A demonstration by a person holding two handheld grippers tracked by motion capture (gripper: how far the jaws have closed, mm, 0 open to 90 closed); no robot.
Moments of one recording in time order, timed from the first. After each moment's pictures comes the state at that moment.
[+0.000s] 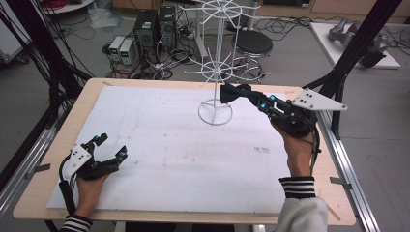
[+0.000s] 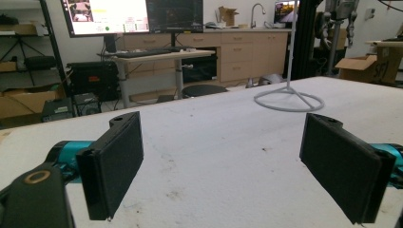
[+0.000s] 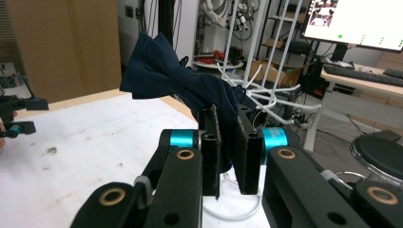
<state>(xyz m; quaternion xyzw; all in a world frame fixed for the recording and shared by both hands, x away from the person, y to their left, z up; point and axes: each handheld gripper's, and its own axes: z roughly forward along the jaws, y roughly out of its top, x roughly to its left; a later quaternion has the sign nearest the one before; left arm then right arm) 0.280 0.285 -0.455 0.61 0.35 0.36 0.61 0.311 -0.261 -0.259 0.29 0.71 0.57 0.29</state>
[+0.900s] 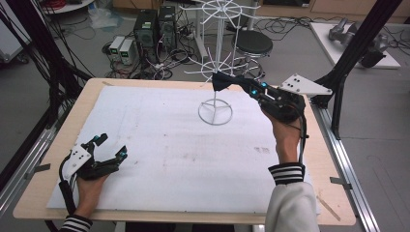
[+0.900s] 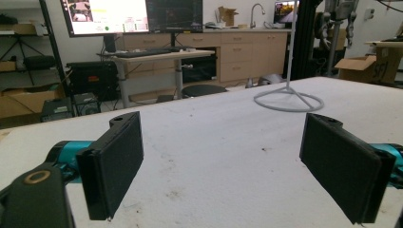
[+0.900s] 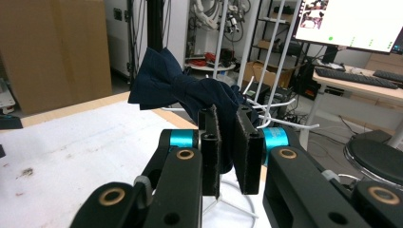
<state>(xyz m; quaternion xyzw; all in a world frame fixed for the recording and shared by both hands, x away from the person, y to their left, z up) 0.280 0.286 -0.455 0.61 0.35 0.36 0.61 0.343 -0.240 -0.250 0.30 0.71 0.57 0.30</state>
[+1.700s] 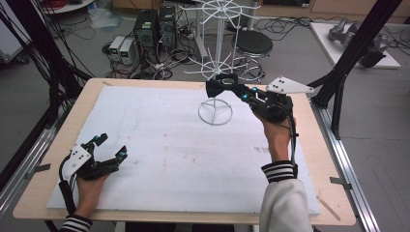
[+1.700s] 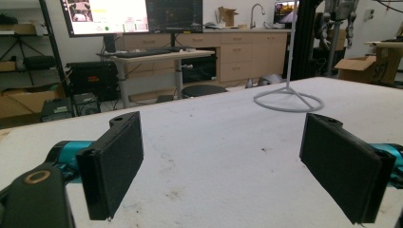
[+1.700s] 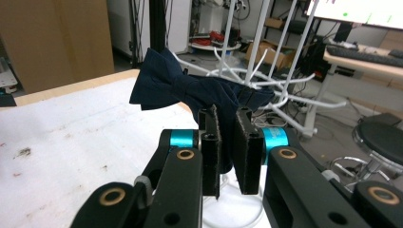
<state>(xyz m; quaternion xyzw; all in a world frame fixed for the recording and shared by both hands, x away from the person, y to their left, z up) 0.280 0.286 -0.455 0.61 0.35 0.36 0.61 0.358 -0.224 -0.268 0.30 0.73 0.54 0.28</state>
